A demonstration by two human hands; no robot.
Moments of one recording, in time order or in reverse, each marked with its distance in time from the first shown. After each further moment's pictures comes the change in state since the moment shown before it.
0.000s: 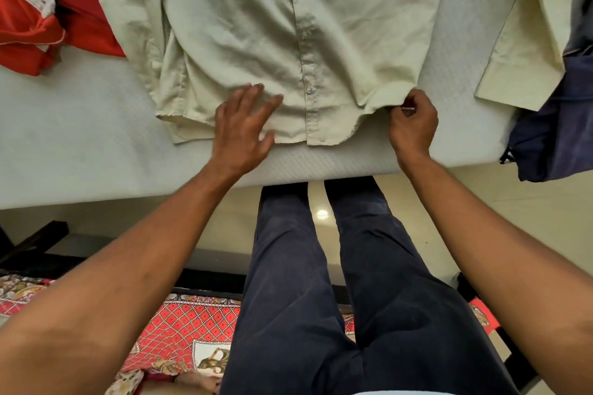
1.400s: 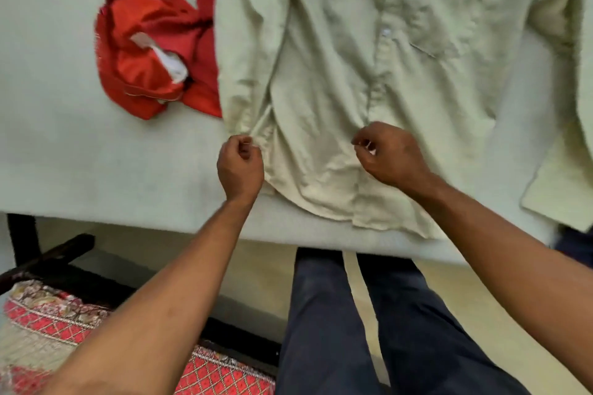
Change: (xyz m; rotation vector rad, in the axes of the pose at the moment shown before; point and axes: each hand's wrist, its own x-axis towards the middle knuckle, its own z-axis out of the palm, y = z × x) left_hand 0.014 -0.065 -0.069 -0.567 0.546 -0.826; right_hand 0.007 -0.146 0.086 -0.555 -0.549 -0.783
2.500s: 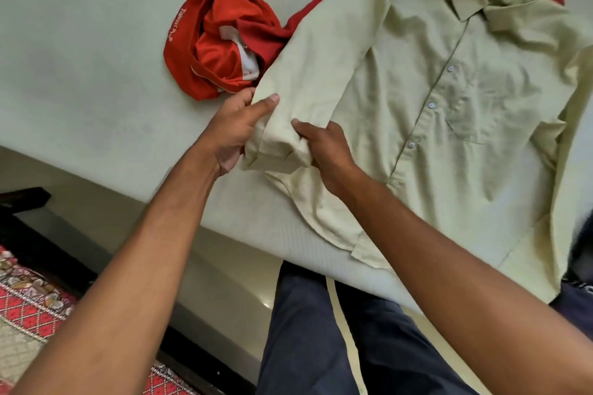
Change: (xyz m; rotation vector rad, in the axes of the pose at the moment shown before) left_hand 0.043 0.068 -0.134 -0.910 -0.513 -0.277; right_hand 0.052 -0.207 0.031 1.029 -0.207 0.423
